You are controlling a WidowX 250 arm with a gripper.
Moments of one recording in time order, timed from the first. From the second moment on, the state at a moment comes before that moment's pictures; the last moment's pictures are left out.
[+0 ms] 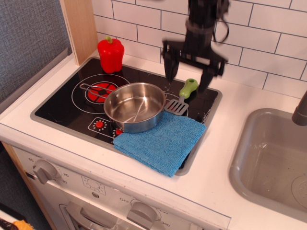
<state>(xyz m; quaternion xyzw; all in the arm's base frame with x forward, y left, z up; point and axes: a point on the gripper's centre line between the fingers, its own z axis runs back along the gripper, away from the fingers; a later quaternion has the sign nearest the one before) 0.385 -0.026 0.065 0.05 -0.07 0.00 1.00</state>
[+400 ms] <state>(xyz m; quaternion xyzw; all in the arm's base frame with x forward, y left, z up) 0.359 -0.020 0.079 0.02 -0.04 -0.02 1.00</state>
